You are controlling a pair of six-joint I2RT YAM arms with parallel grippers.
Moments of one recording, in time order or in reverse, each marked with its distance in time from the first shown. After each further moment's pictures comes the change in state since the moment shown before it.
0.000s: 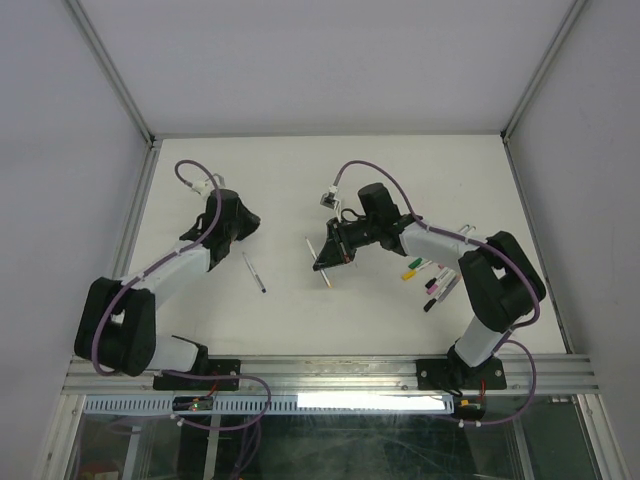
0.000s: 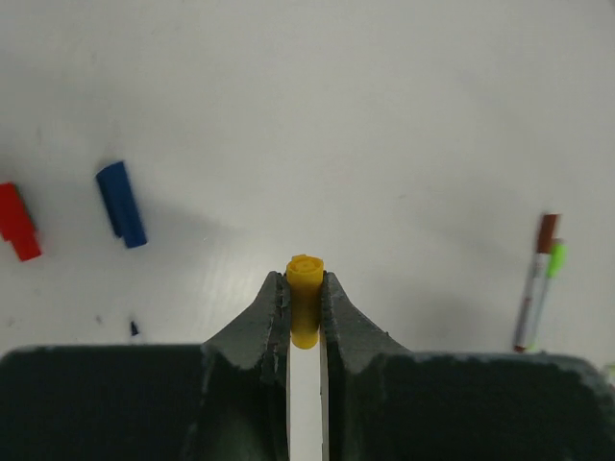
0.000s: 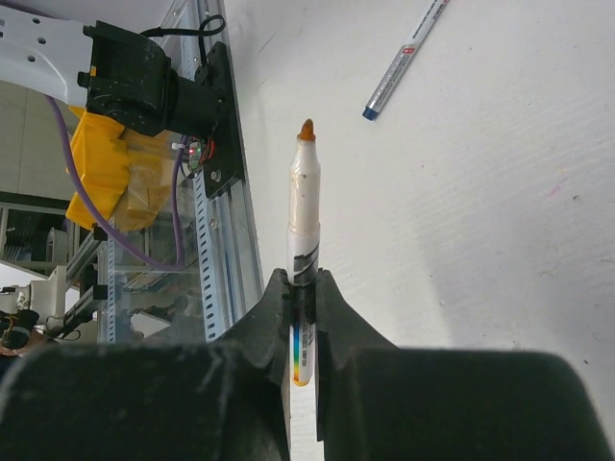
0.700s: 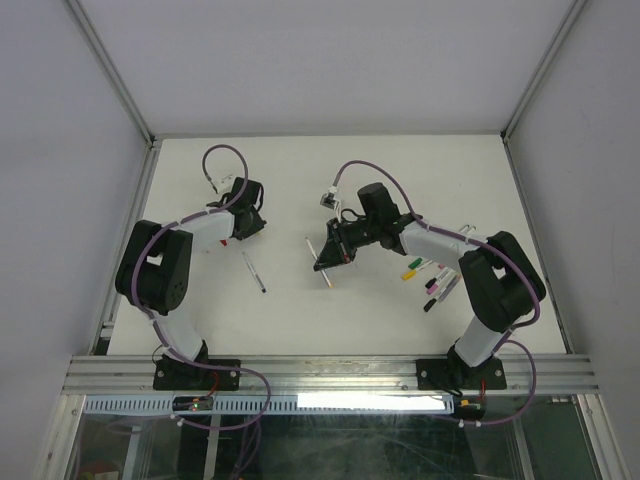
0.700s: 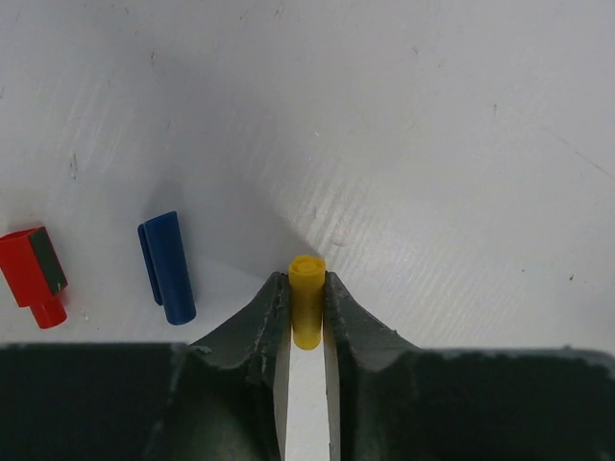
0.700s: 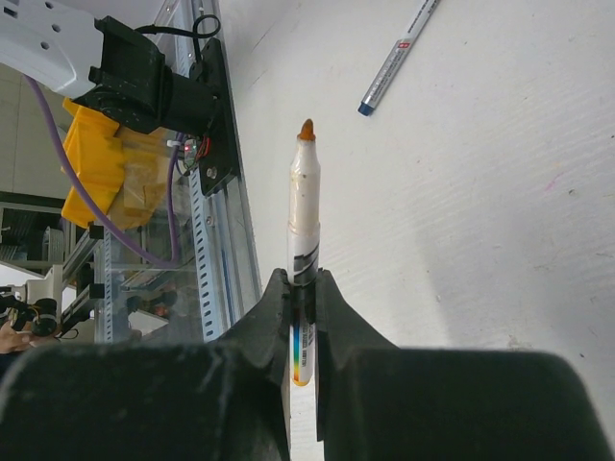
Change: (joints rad) left arm 0.000 0.447 0.274 -0.281 -0.130 -0.001; right arm 0.000 0.002 0.011 -0.036 0.012 -0.023
